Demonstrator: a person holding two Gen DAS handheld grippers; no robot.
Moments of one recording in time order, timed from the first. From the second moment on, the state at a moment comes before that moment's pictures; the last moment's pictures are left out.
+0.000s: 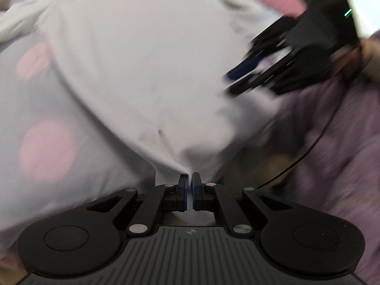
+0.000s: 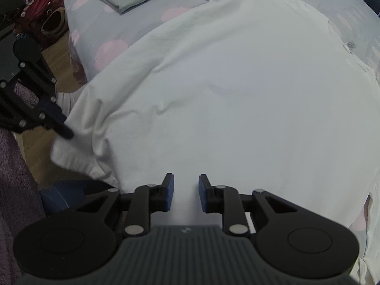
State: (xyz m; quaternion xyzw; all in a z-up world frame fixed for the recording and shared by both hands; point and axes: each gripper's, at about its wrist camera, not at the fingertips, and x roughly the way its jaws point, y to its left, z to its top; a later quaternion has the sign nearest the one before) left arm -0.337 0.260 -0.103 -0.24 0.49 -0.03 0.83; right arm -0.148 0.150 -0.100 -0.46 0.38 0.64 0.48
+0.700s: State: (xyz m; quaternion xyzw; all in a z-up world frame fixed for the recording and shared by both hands) left arm -0.262 0.256 -0.094 -0.24 0.46 -0.02 0.86; right arm -0.146 0.135 -0.100 -0.43 0.40 0.65 0.48
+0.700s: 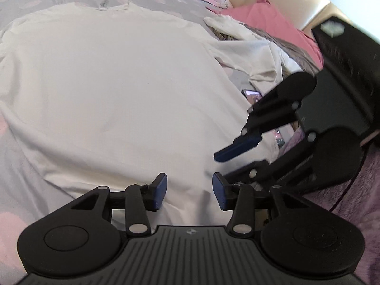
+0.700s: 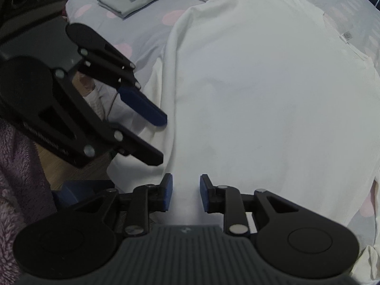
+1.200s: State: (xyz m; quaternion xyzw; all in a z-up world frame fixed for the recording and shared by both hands) left arm -0.276 0.247 -0.139 -0.27 0.54 0.01 0.80; right arm -0.146 0.130 -0.105 -0.44 0.40 0.65 0.46
